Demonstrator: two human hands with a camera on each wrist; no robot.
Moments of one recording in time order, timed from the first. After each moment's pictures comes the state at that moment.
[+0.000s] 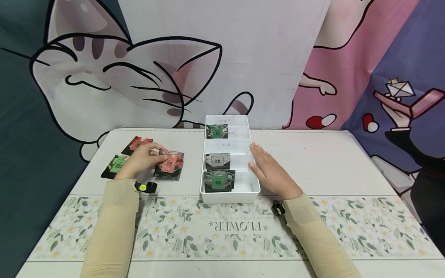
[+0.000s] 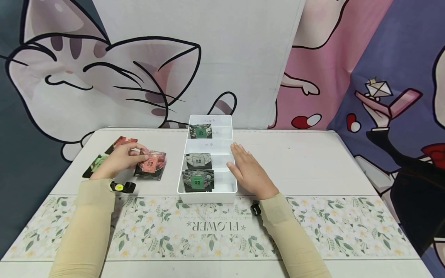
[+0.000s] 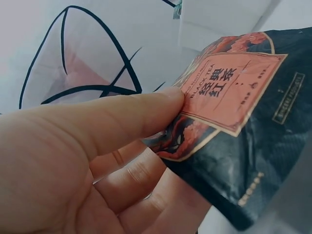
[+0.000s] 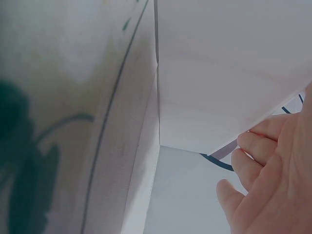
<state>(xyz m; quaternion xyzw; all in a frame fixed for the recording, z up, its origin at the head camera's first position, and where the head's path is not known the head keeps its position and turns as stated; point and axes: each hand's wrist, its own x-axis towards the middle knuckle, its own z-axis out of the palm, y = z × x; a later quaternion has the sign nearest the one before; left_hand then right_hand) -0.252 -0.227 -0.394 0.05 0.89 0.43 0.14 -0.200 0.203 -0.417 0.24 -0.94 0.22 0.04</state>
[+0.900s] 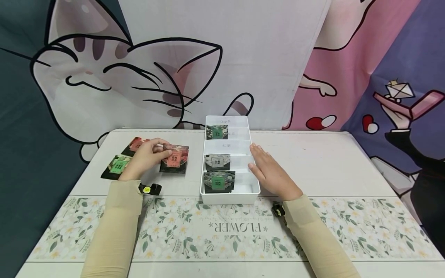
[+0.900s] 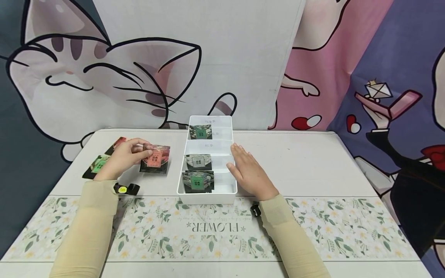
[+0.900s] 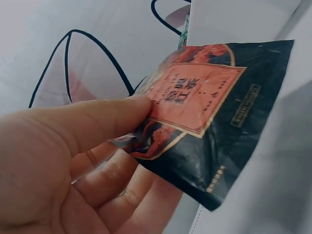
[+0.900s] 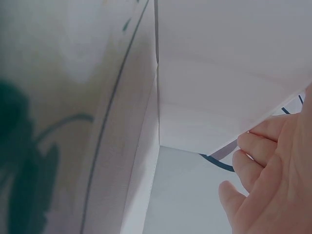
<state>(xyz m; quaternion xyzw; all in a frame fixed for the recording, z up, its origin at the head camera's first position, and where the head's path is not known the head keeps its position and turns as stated) -0.248 -0.208 -0.385 0.07 0.89 0.44 0.06 -0.199 0.203 -0.417 0.24 -0.95 0.22 0.04</state>
